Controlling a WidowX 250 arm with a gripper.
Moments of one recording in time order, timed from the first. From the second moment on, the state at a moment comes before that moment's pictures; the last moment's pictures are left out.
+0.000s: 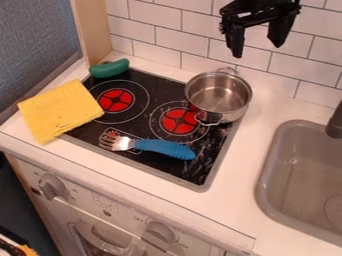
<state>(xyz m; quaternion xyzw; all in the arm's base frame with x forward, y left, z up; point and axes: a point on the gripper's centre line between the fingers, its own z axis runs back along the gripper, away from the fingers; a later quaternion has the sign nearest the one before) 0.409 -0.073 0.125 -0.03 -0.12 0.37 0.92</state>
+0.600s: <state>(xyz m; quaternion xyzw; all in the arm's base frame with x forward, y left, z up) 0.357 -0.059 0.119 0.01 -0.09 0.42 0.90</state>
